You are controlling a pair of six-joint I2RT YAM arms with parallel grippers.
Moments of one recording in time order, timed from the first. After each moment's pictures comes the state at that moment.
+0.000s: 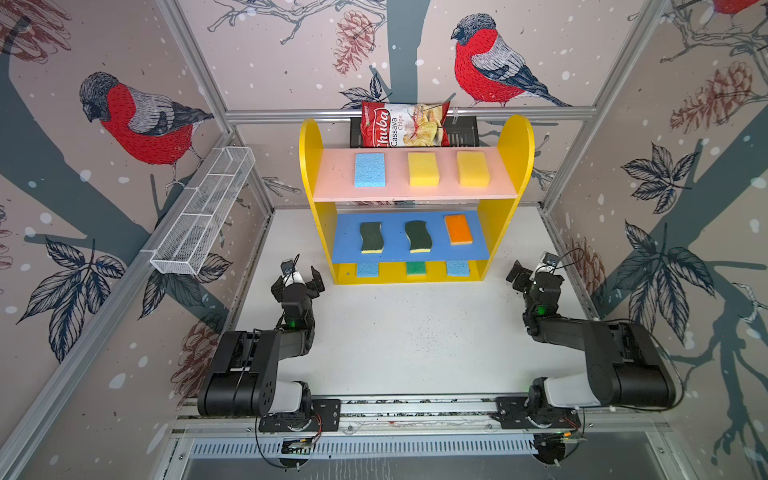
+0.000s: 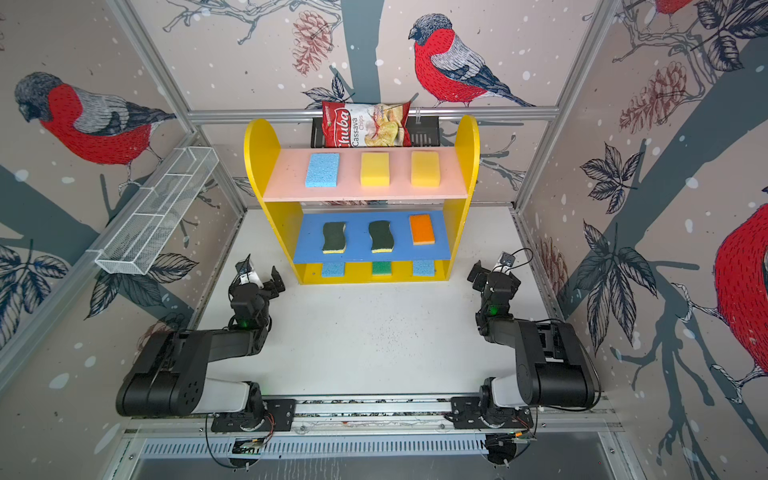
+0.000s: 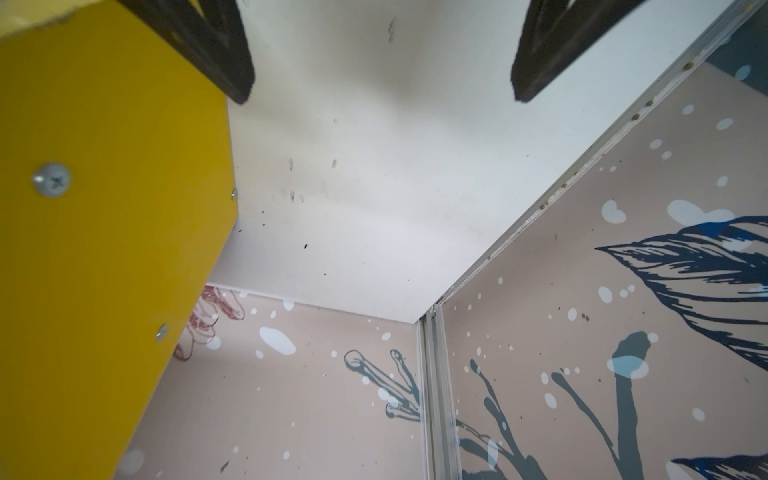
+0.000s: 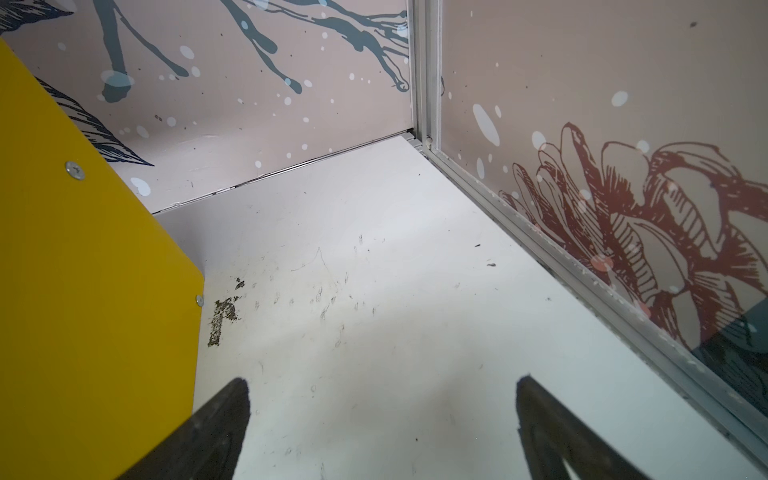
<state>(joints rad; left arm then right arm) 0.00 1.42 0.22 1.00 -0.30 -0.11 0.01 1.45 0.31 0.85 0.26 0.17</state>
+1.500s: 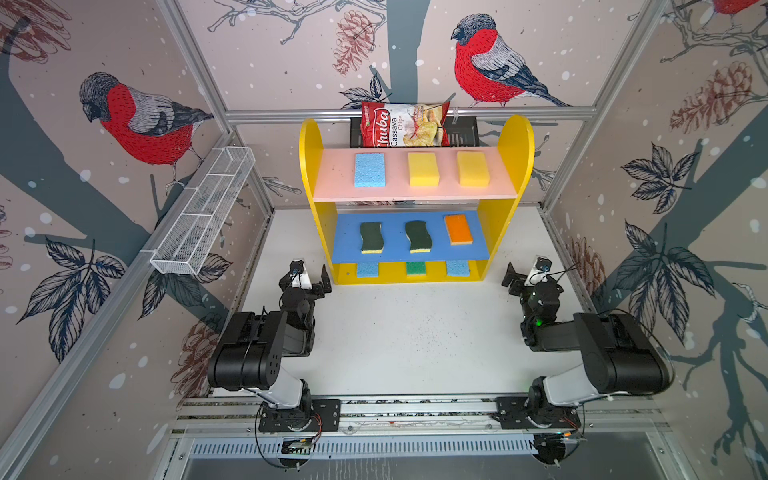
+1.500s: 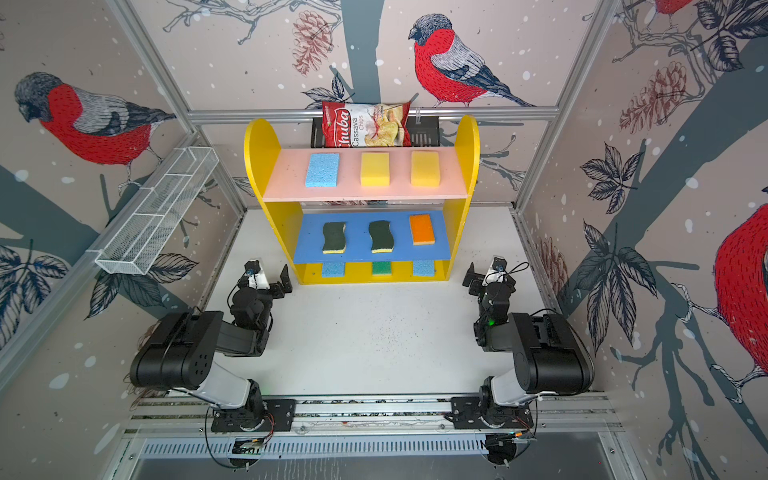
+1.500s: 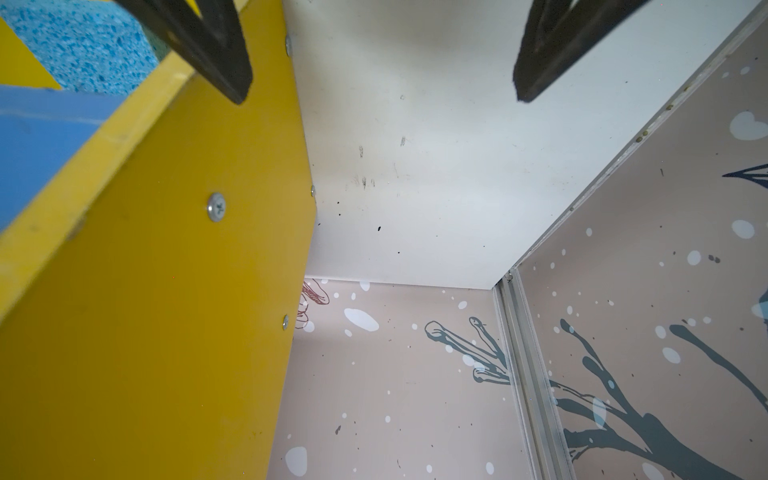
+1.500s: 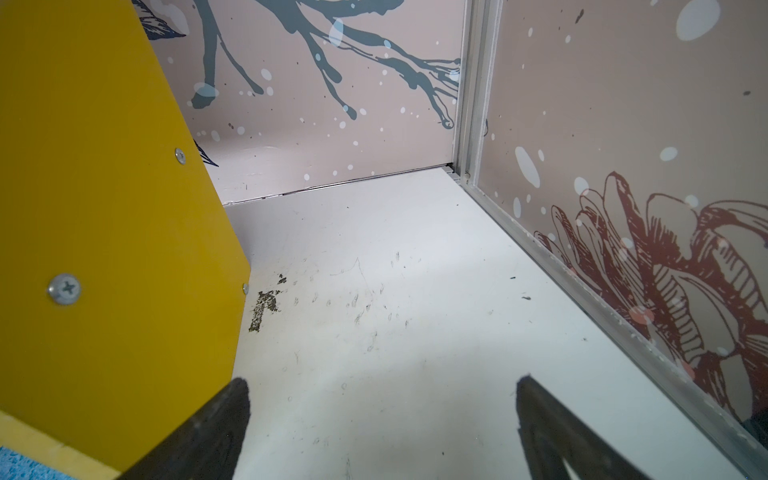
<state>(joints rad) 0.01 1.55 0.21 1.23 -0.08 -0.03 0.03 1.50 0.23 1.10 0.17 0.06</state>
